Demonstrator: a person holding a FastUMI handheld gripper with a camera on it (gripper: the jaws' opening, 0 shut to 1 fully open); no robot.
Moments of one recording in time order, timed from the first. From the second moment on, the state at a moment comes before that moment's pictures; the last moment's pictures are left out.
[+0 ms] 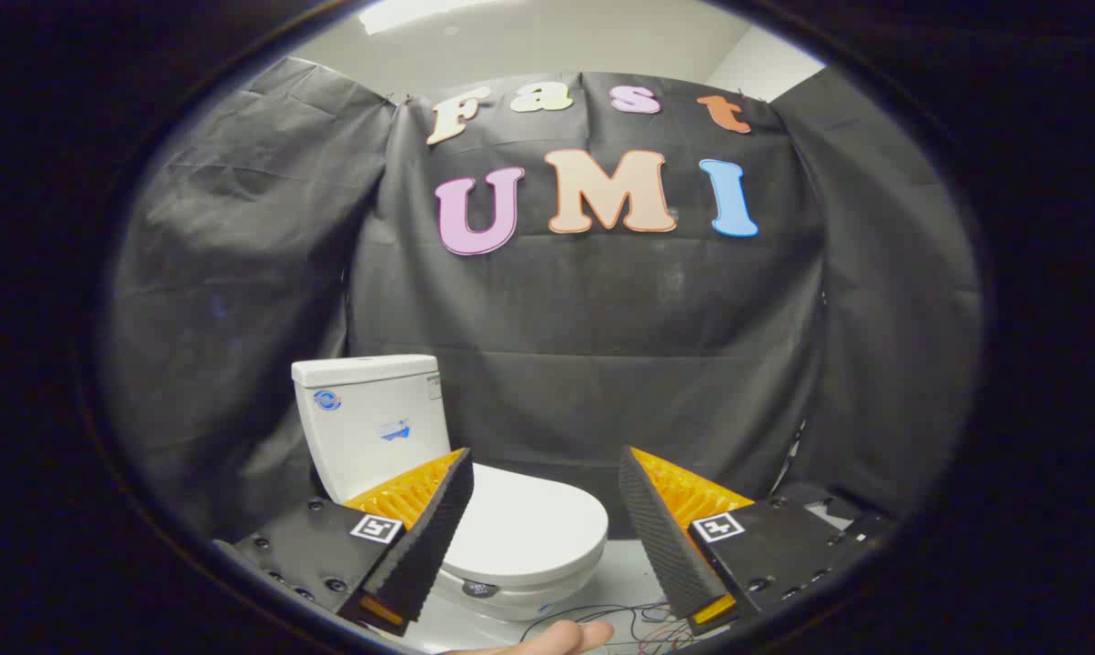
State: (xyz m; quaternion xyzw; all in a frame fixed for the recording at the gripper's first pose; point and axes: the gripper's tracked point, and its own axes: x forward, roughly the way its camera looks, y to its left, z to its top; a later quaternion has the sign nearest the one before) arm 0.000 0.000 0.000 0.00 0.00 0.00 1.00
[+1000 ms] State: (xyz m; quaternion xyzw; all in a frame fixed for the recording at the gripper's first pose) arm 0.032 0.010 -0.055 0.05 -0.02 -0.02 1.00
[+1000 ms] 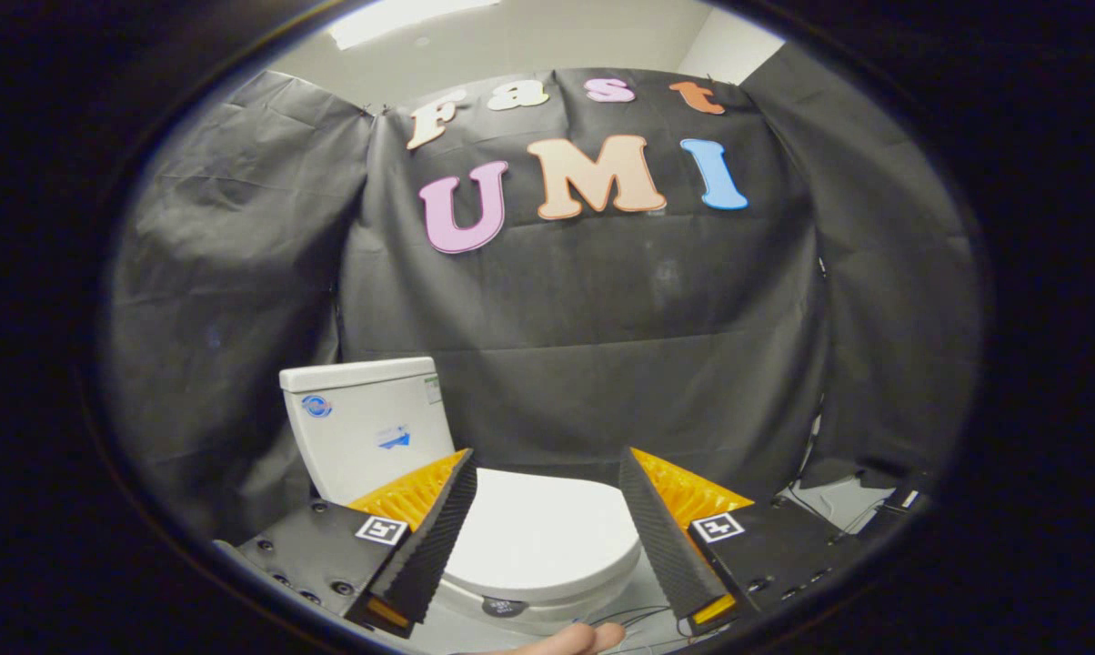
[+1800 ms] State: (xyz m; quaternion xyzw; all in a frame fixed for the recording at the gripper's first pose) arm 0.025 0.026 -0.114 0.09 0.03 -0.03 0.99
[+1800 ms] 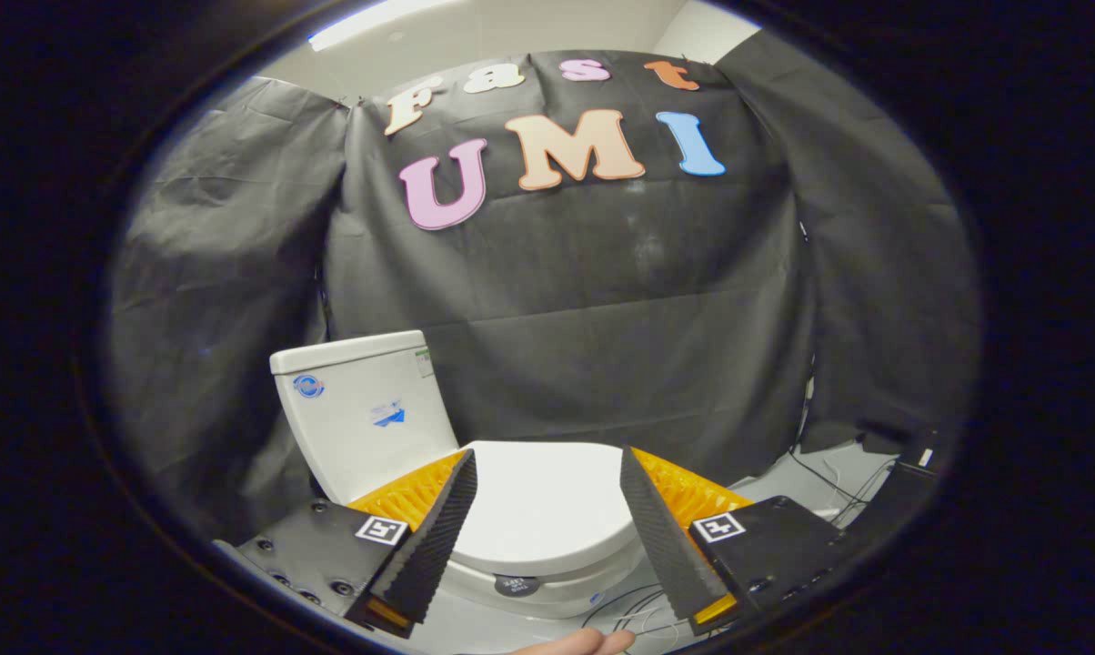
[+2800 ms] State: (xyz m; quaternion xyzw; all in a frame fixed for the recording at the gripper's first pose) arm 0.025 0.039 -0.250 0.50 0.08 -0.11 0.86
